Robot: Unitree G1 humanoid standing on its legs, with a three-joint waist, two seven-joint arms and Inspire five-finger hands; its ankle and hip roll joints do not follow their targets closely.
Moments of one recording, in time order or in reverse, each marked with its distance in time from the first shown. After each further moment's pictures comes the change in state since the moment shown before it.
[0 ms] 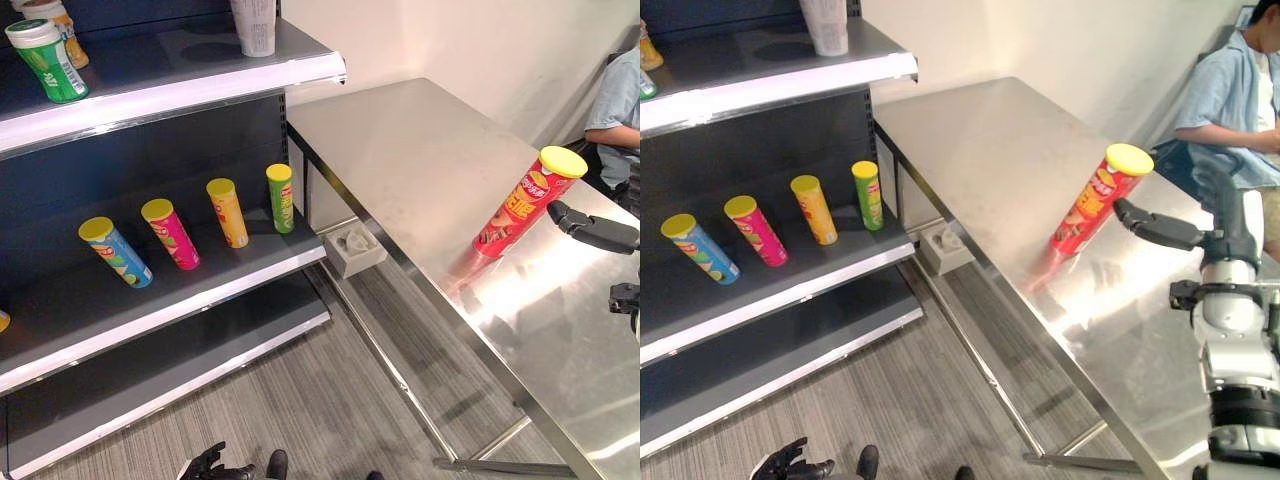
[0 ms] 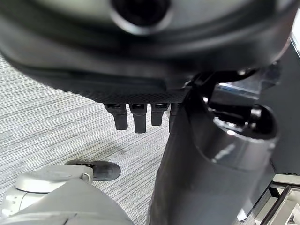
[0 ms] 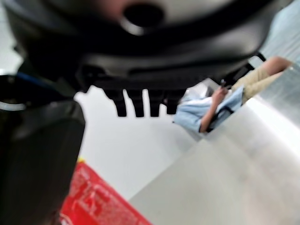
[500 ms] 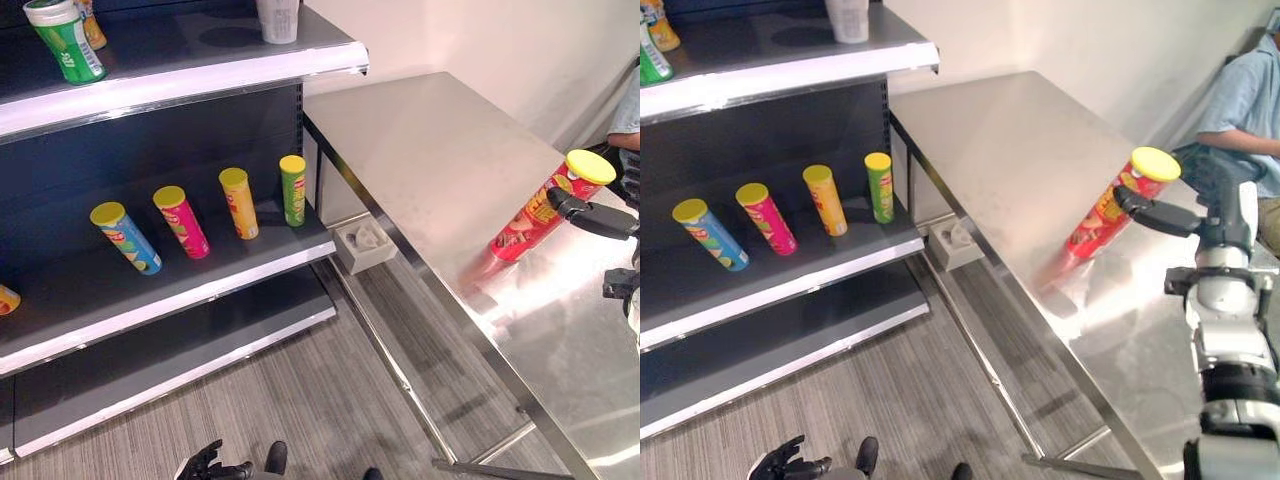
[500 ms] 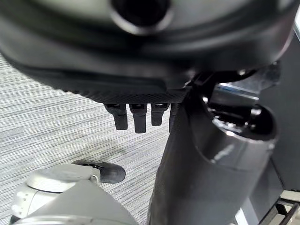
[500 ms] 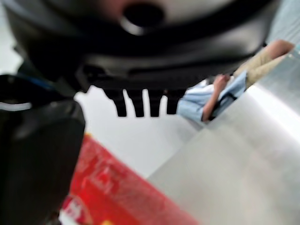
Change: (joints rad) left arm 0.001 0.004 0.000 -0.007 -0.021 0.000 0.013; right arm -0.139 0.000 0.076 0.109 0.045 0.008 0.000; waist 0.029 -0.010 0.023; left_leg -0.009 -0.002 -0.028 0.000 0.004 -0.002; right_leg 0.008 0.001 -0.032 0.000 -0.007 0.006
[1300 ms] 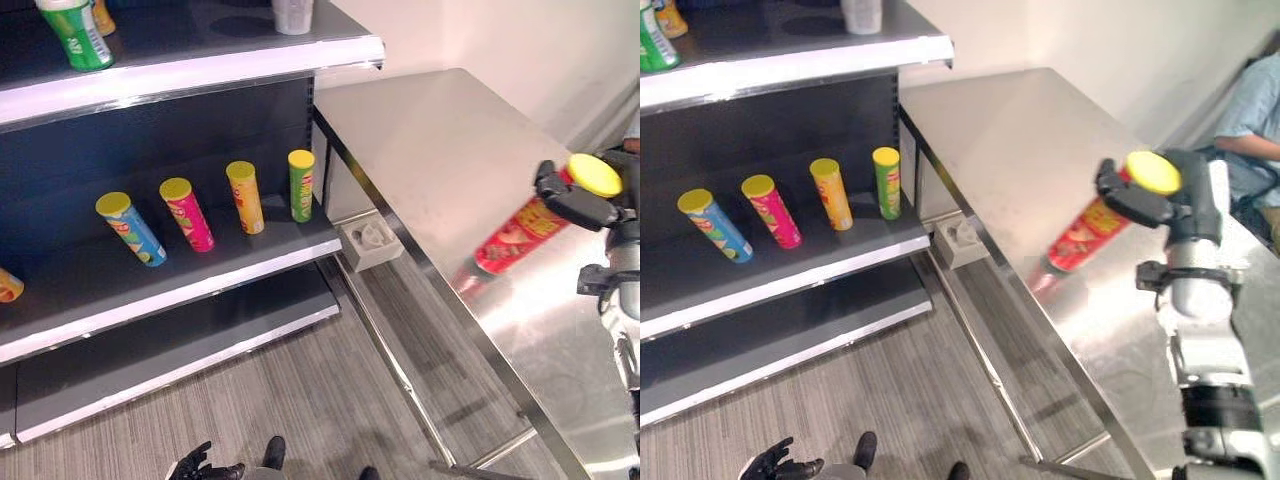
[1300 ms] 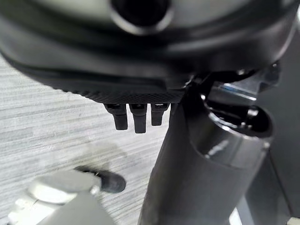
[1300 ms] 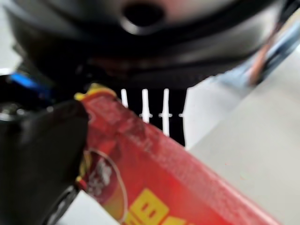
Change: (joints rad) left arm 0.000 -0.005 0.083 -0.008 -0.017 0.019 0.022; right arm 0.176 0.111 -0.093 -0.484 -0.033 0.025 -0.006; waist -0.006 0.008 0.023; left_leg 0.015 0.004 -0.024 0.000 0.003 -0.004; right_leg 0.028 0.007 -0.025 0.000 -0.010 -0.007
